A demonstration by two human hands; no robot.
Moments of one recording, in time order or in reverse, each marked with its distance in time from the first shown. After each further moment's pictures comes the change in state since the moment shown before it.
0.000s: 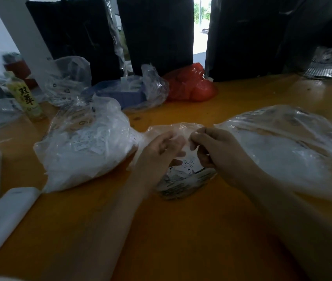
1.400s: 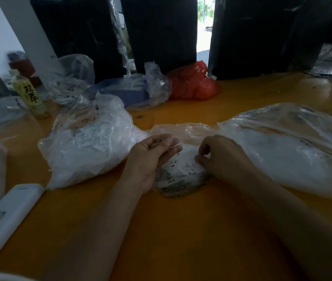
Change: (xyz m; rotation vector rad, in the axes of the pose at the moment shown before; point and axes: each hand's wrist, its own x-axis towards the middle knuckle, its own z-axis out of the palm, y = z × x) left_hand 0.002 0.003 -0.010 -0.610 0.134 -0.149; right_hand 0.007 0.021 -0.007 -1.089 0.049 -0.038
